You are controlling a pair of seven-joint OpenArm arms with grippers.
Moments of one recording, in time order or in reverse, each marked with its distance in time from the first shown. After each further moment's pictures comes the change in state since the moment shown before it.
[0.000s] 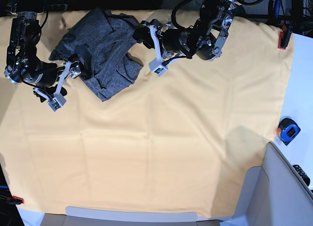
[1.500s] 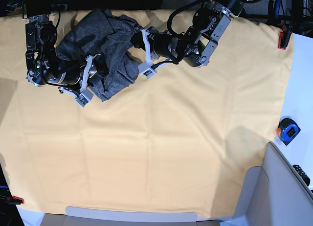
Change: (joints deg) left arm -6.1 -0.4 7.7 -7.0 -0.1 0.0 -3.2; right arm 2.6 -2.6 -11.4 -3.0 0.1 -0.1 0.8
